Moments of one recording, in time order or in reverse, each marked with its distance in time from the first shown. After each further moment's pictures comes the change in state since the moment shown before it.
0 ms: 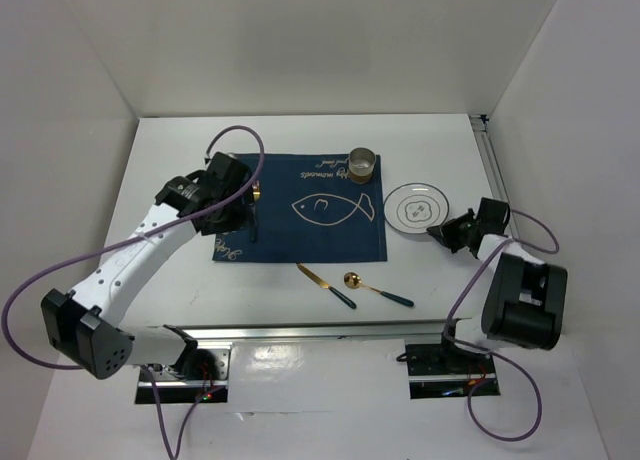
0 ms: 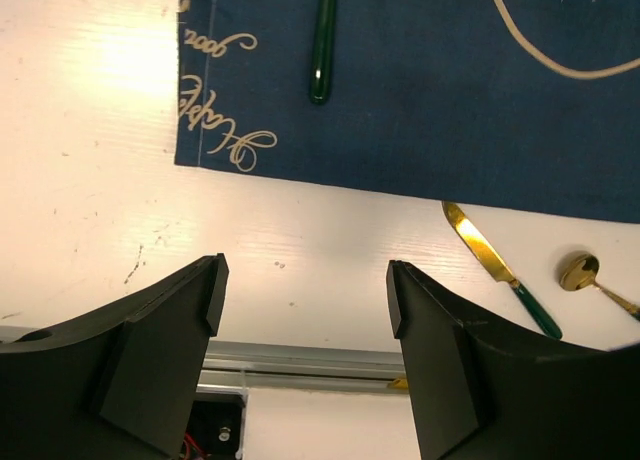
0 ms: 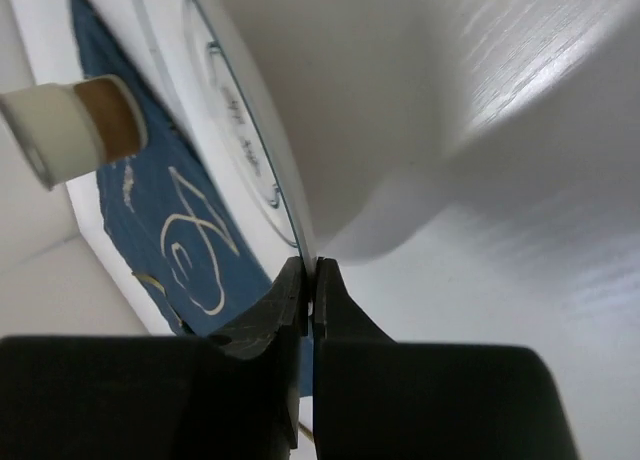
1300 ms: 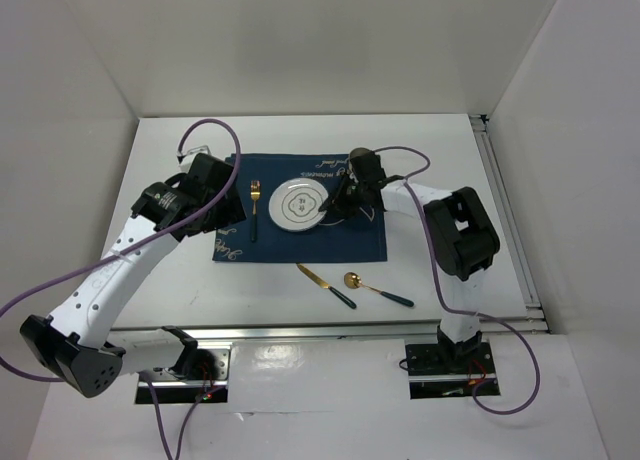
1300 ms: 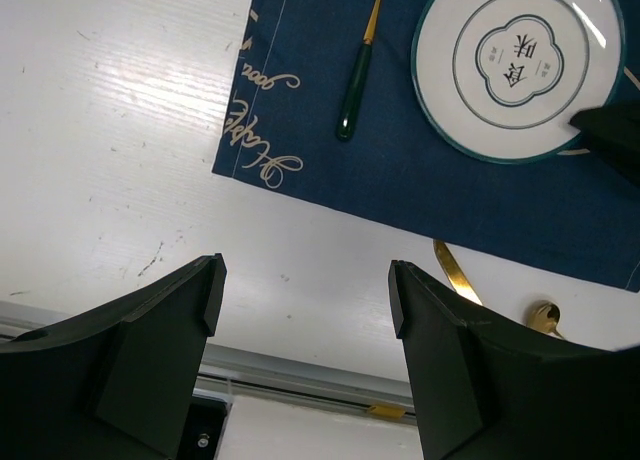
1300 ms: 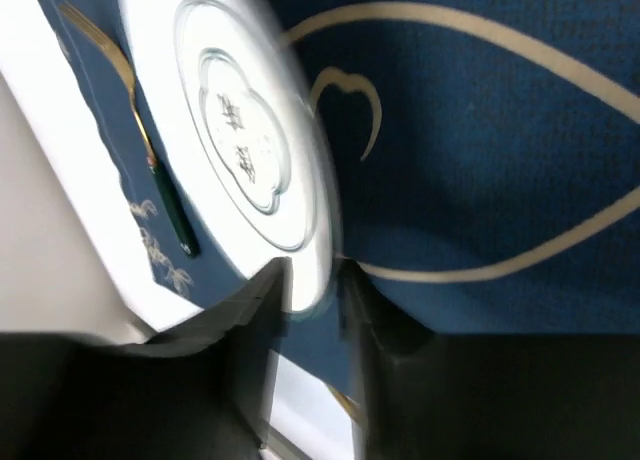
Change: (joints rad) left arm -0.005 -0.115 0.037 -0.065 -0.139 -0.124; right arm 0.756 0.523 0.667 -0.113 0.061 -0.027
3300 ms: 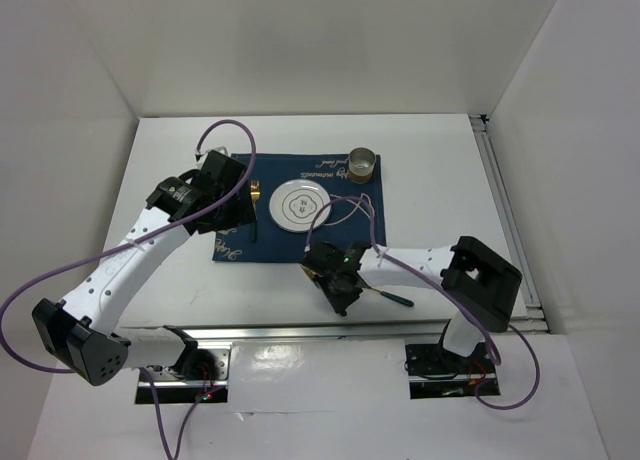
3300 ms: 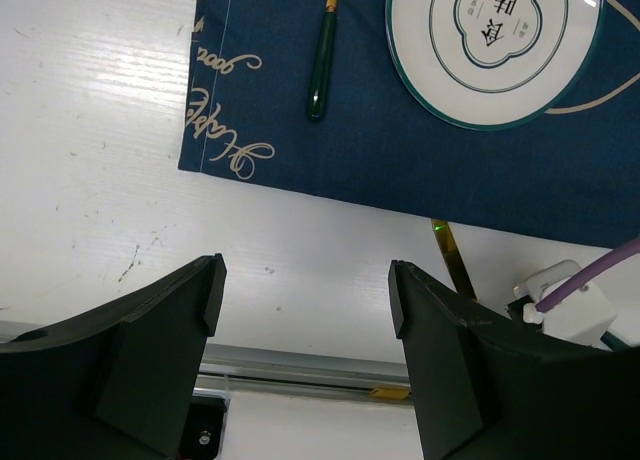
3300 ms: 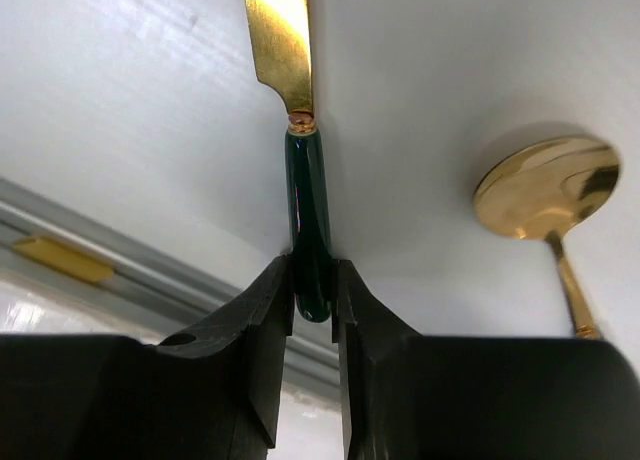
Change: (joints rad) left arm -0.017 0.066 0.000 0.036 0.079 0.051; right arm 0.612 -0.316 -0.316 -0.473 0.386 -0.441
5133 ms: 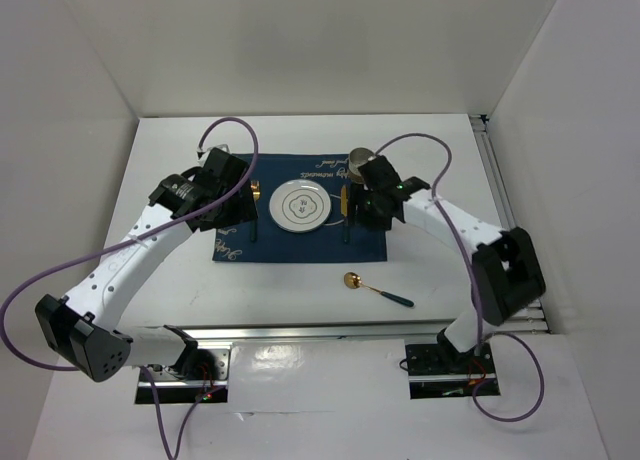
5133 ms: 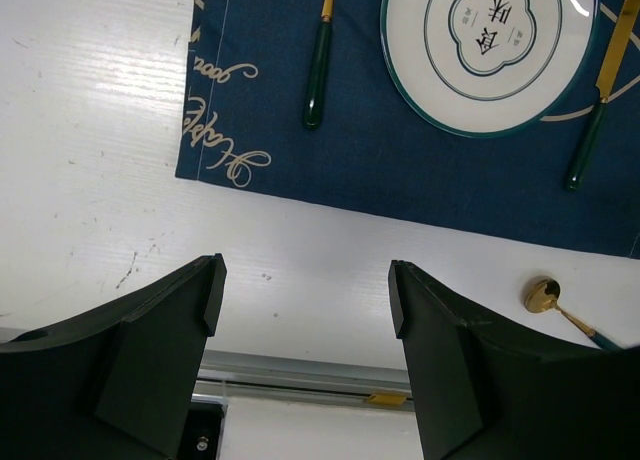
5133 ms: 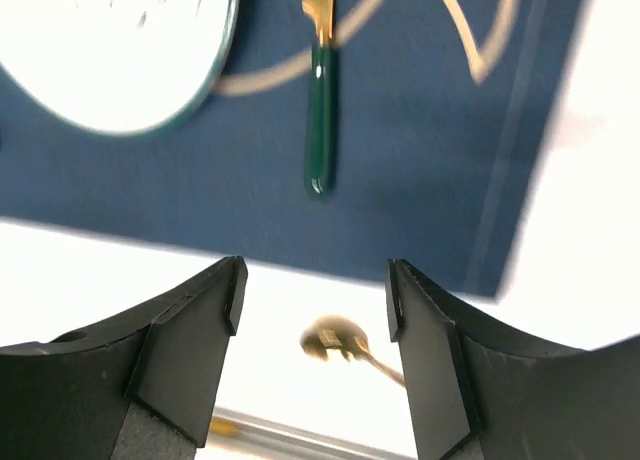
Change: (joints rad) left arm 0.000 0.022 0.018 0.007 -0.006 0.005; right arm -0.540 0.018 0.274 0.024 -0.050 0.116
